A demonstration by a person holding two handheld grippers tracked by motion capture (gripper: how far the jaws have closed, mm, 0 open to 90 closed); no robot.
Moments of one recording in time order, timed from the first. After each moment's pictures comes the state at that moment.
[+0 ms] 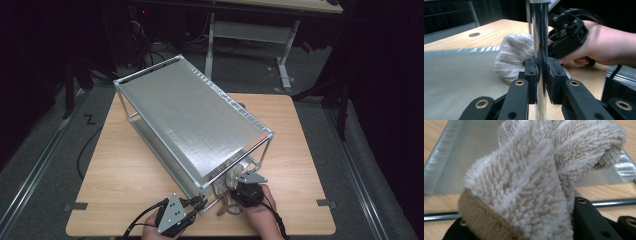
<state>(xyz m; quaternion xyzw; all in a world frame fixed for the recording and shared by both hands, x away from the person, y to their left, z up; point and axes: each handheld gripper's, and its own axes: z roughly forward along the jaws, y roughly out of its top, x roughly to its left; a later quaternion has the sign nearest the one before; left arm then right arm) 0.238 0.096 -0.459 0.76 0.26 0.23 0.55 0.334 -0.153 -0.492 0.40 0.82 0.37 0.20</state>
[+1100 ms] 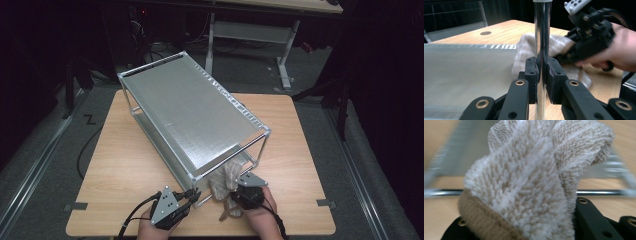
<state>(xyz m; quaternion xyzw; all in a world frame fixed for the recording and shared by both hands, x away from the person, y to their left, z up) 0.250 0.110 -0.461 0.74 0.28 0.23 0.56 0.326 -0.154 -0.487 0.39 0.82 0.37 0.21</state>
